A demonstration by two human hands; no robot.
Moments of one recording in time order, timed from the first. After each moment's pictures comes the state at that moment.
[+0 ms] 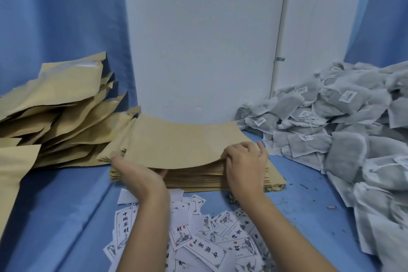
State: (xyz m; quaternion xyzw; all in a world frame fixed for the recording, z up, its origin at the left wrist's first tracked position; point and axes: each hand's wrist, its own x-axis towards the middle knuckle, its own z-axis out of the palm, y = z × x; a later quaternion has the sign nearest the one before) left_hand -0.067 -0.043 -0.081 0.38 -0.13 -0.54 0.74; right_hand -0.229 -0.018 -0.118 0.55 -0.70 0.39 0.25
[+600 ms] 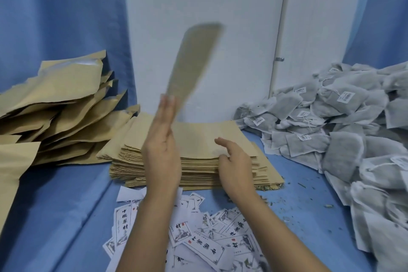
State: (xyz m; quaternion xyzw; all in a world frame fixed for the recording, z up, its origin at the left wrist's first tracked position) left_hand -0.079 -0.025 -0.063 0.28 -0.63 -0.16 0.71; right_hand -0.206 -0.008 -0.106 0.53 -0.64 0.55 -0.08
